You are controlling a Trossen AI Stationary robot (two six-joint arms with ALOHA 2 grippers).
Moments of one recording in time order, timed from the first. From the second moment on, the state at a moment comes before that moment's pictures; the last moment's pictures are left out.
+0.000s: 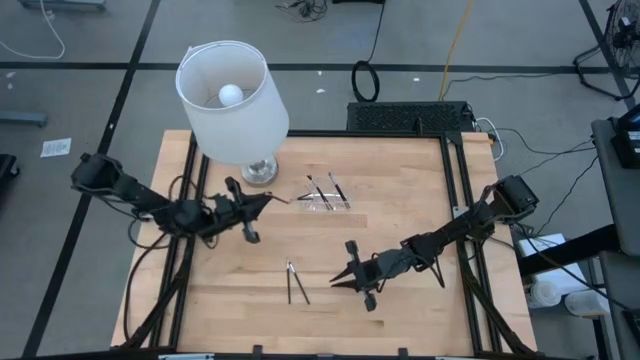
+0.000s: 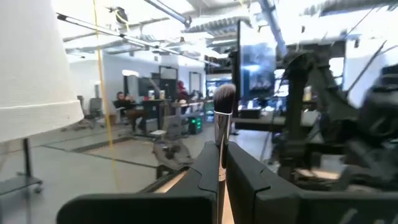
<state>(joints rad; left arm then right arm) -0.34 1.12 0.21 1.29 -0.71 0.25 0.45 1.68 0.75 0.65 0.16 -0.12</state>
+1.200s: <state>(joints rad) -0.04 1.72 0.37 1.57 -0.65 0.04 0.45 1.68 0.74 0.66 0.16 -0.10</state>
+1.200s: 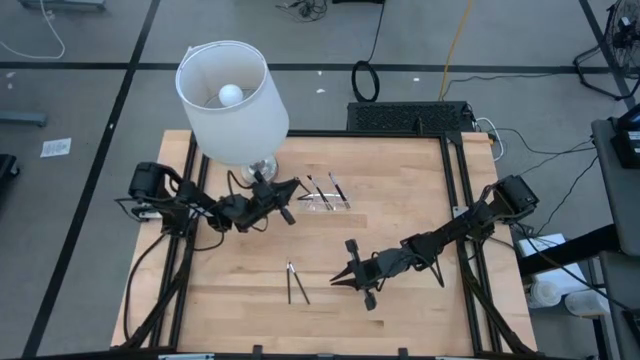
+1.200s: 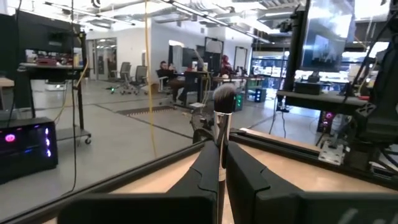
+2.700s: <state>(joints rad) -0.08 1.90 0.49 1.47 -0.77 -0.09 0.45 1.68 0.74 0.66 0.16 -0.09</state>
